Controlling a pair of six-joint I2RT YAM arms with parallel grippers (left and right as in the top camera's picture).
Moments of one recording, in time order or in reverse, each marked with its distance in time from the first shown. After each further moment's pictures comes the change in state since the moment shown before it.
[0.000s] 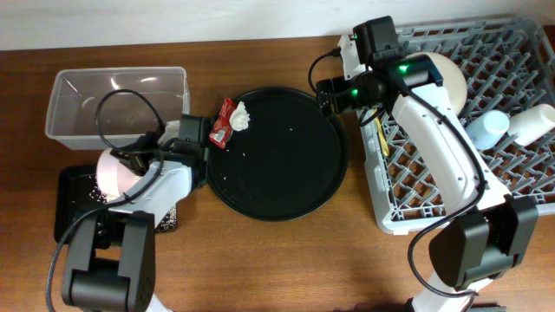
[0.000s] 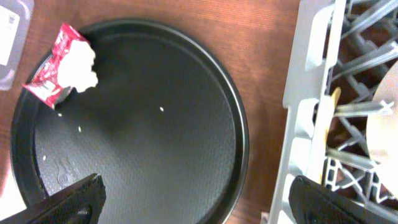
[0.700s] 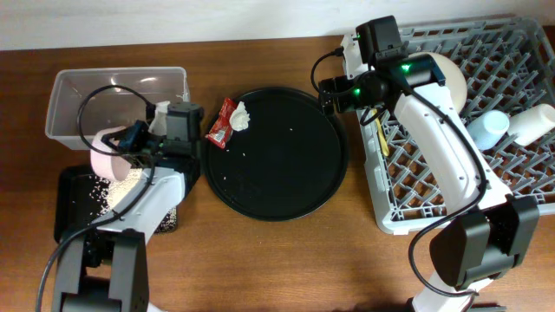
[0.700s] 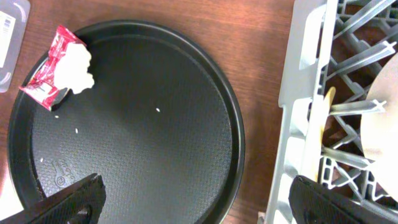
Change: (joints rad) left arm 0.015 -0.092 -0.024 0.306 -0.011 0.046; right arm -0.011 0.000 0.000 0.006 0.000 0.000
